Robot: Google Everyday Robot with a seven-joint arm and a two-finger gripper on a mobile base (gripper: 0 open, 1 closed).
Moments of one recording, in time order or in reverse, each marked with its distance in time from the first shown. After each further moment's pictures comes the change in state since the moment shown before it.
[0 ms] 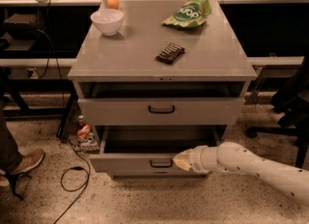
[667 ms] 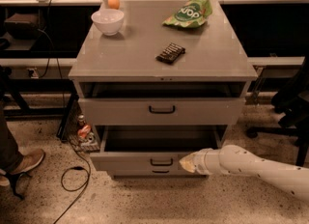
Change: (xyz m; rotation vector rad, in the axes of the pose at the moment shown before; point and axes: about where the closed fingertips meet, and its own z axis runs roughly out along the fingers) arm 0.032 -0.024 0.001 0.067 0.063 0.058
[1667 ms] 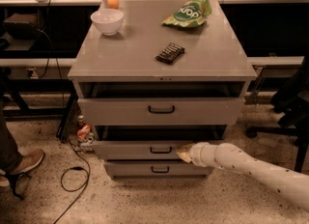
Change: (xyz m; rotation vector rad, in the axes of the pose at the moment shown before) arm -0.025 -0.042 0.039 0.057 -0.144 -0.049
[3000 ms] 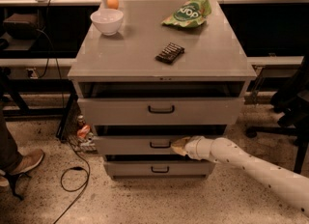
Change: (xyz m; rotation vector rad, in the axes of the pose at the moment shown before) arm -0.030 -0.015 0.024 0.001 -0.082 -0.059
